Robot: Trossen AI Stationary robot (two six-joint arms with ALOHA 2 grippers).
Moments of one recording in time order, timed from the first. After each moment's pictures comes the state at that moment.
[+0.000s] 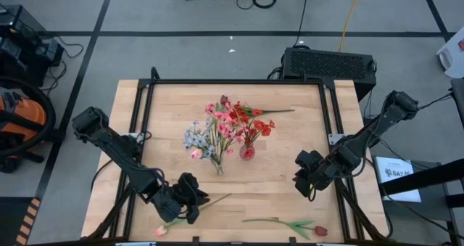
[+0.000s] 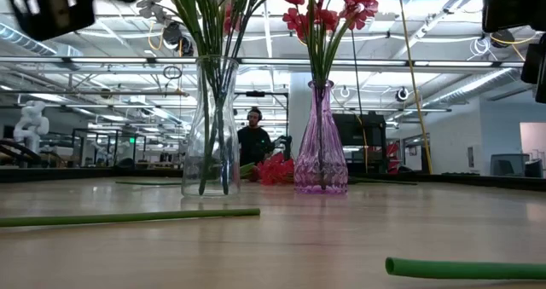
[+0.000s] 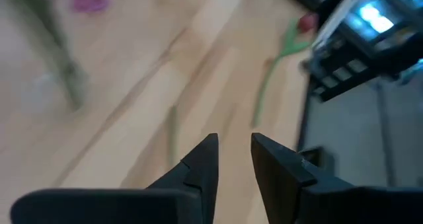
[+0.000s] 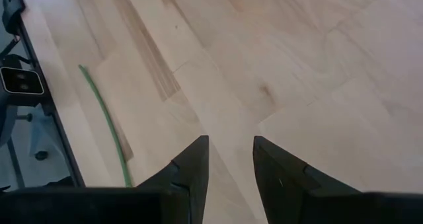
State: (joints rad) left arm -0.75 1.55 0.97 -0.16 -0.57 -1.12; right arm 0.69 1.09 0.70 -0.68 0.26 1.30
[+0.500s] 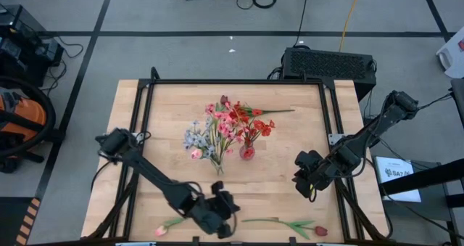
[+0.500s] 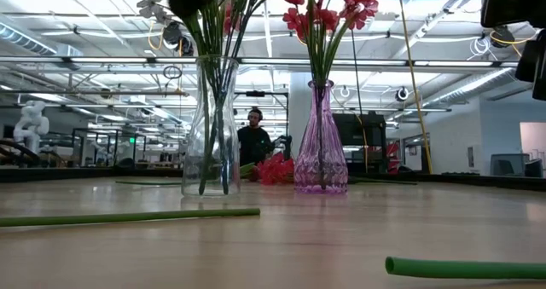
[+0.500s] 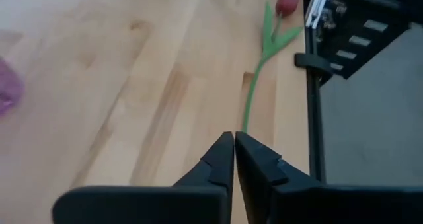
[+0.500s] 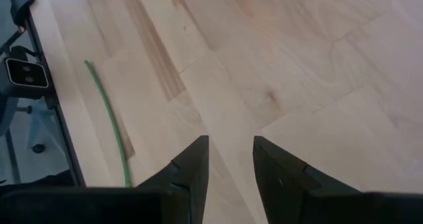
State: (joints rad) left arm -0.63 1.97 1.45 -0.23 -0.48 -0.68; right arm 0.69 1.09 0.70 -0.66 0.26 1.24
